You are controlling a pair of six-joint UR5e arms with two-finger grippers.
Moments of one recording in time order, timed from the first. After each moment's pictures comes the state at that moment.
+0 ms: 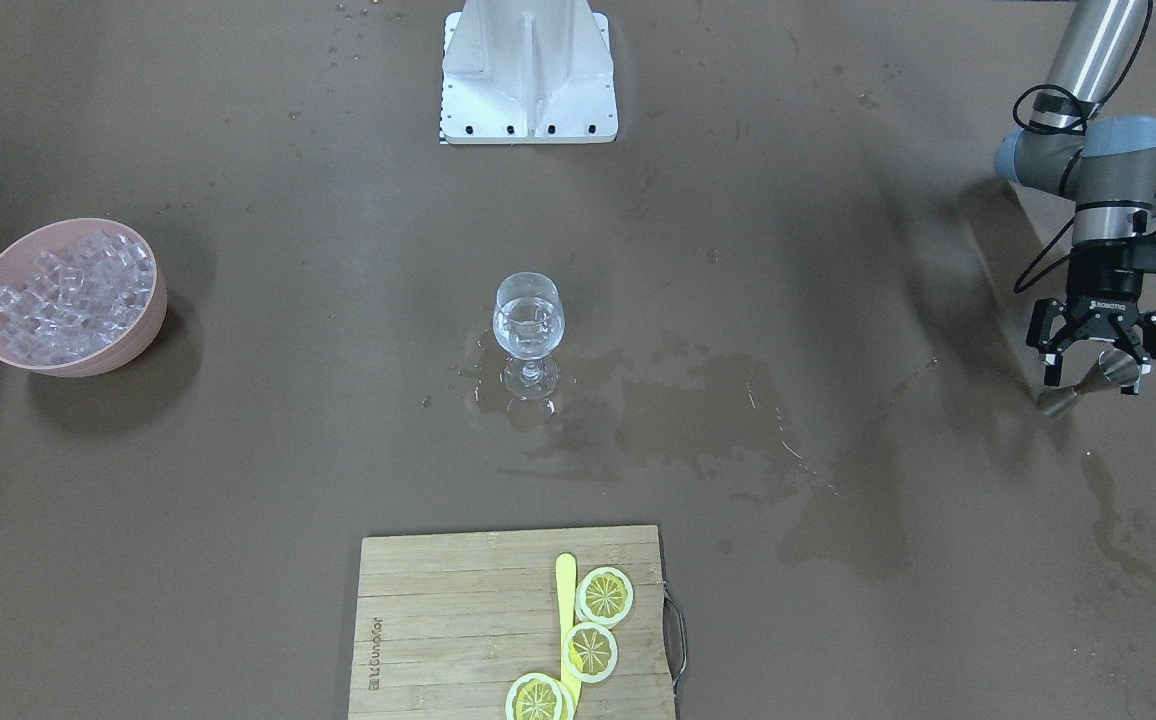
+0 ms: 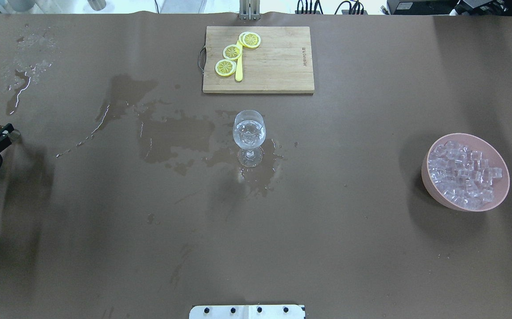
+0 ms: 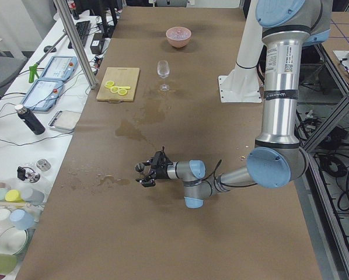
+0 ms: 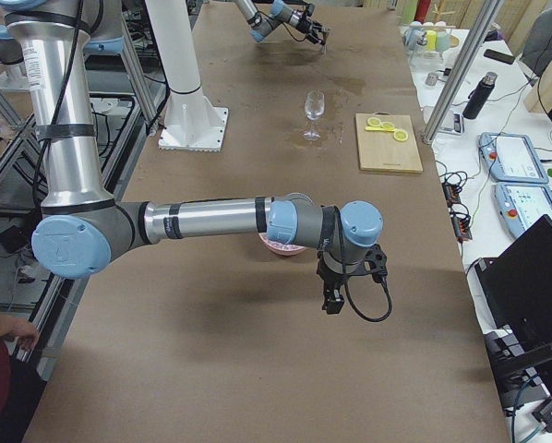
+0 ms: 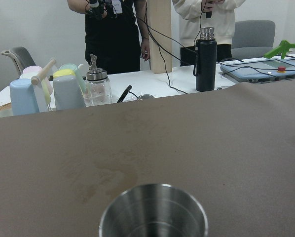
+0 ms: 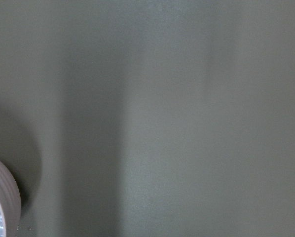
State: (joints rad) left arm -0.73 -1.55 -1.05 -3.46 -1.16 -0.81; right arm 1.56 -1.46 1.59 -1.81 2.35 -0.22
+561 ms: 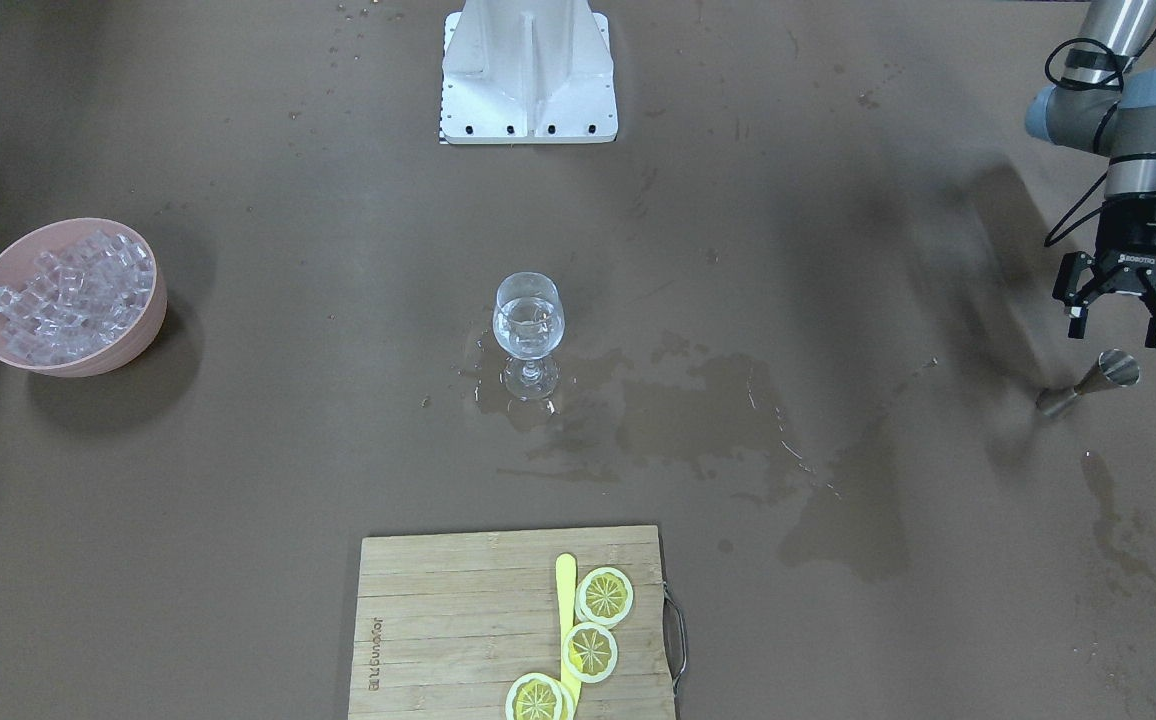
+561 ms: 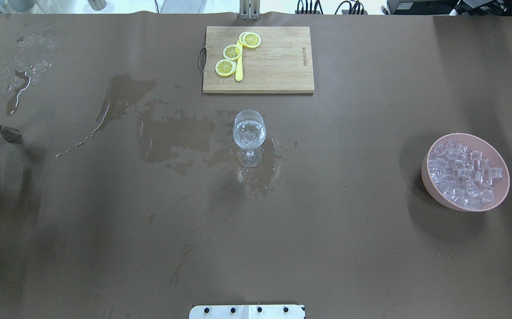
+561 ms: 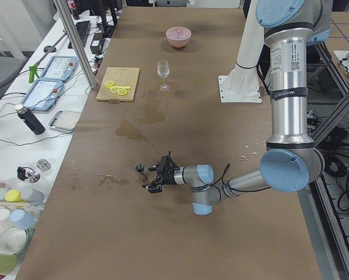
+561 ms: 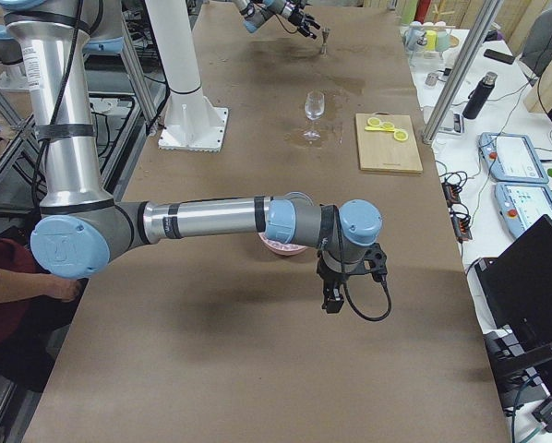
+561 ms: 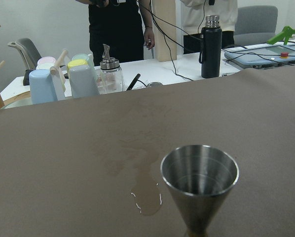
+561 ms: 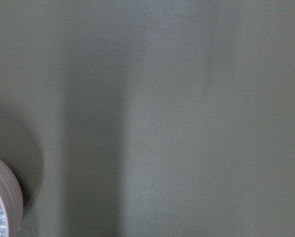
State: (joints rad) left arm -0.74 -1.38 -1.20 -3.45 -1.25 -0.81; right arm 1.57 -1.47 1.59 -1.81 2.35 -0.22
